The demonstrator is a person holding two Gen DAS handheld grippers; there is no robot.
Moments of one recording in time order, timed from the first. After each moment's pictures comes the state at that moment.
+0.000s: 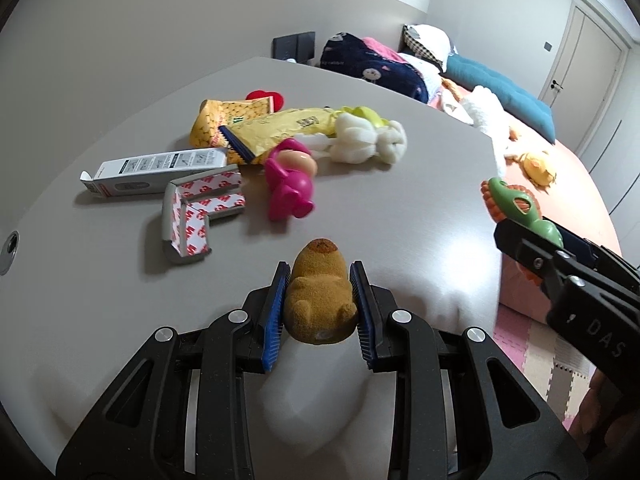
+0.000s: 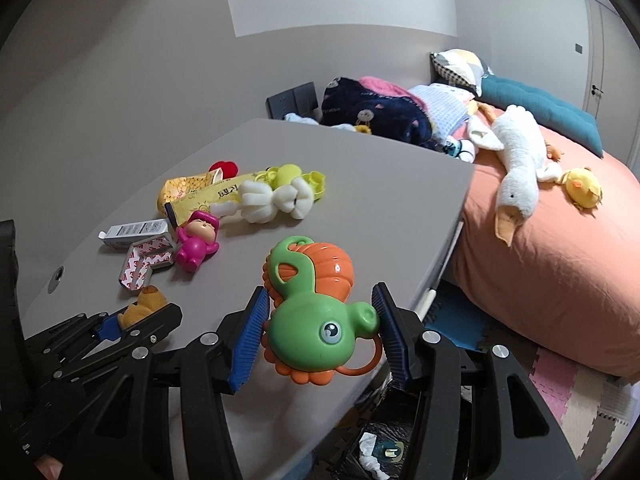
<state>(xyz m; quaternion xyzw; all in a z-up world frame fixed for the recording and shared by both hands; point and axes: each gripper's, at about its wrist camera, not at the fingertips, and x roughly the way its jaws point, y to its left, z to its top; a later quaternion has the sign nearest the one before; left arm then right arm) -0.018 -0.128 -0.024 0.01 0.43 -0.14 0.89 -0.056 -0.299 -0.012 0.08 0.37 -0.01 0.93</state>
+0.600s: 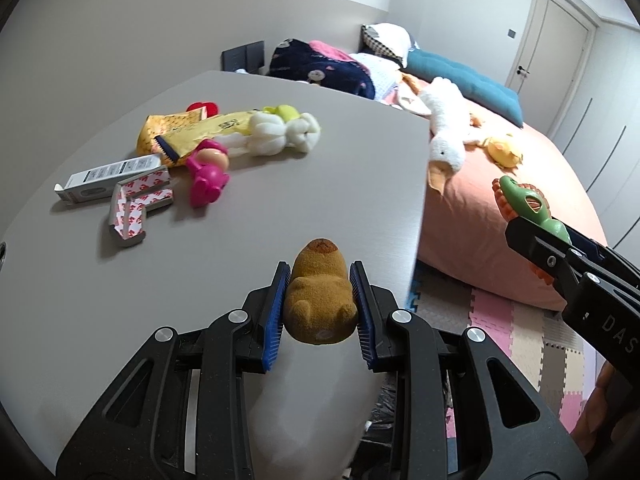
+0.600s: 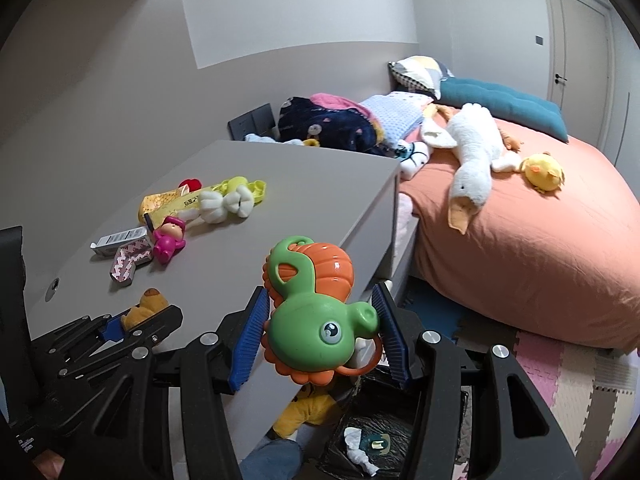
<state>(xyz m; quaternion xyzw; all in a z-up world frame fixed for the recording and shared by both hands) -0.064 -0.176 -0.014 0.03 0.41 -0.19 0.89 -0.126 -0.347 -0.002 0.11 0.34 -0.06 0.93</state>
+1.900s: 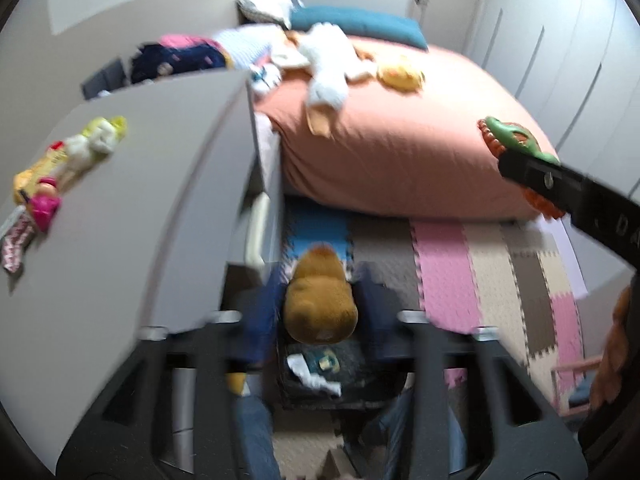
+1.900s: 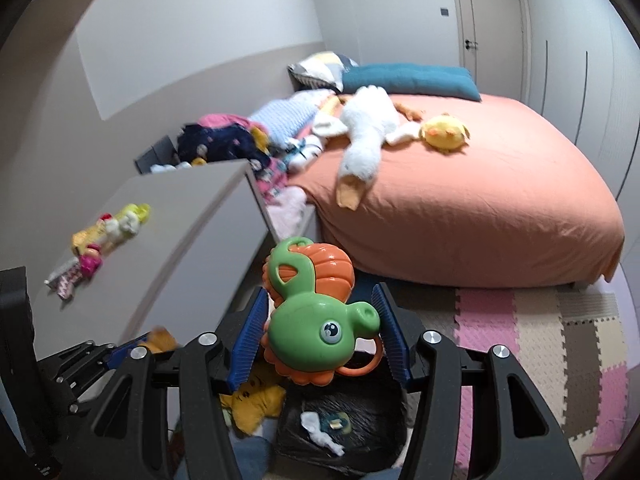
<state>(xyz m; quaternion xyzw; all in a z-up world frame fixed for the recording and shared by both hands) -0.155 -0.313 -0.034 0.15 0.44 -0.34 0.82 -0.246 -0.477 -0.010 0.17 0.34 -0.20 0.90</state>
